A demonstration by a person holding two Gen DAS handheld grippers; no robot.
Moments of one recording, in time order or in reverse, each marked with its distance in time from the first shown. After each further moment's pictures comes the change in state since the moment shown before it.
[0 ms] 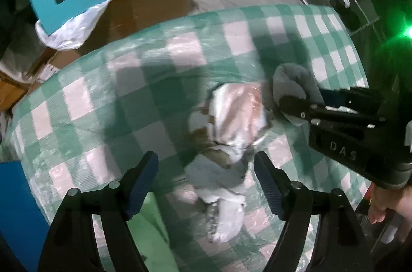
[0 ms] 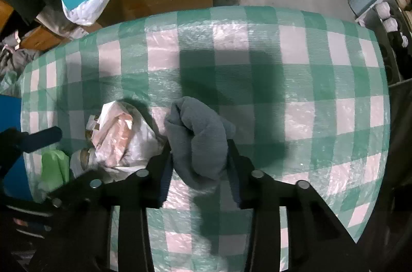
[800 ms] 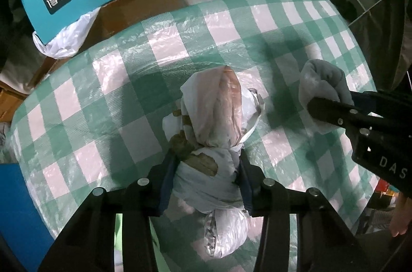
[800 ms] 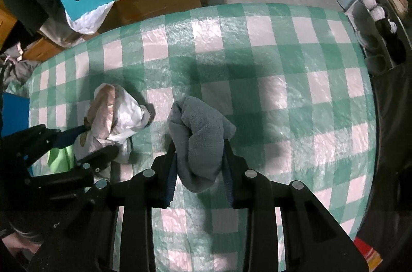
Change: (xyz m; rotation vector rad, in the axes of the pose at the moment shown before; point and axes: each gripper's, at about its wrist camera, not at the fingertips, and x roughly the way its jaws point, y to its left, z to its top) left arm 0.003 -0.014 -0.015 0.045 -0.043 0.036; right arm -0.029 -0.011 -0.030 0.054 -0.059 0.009
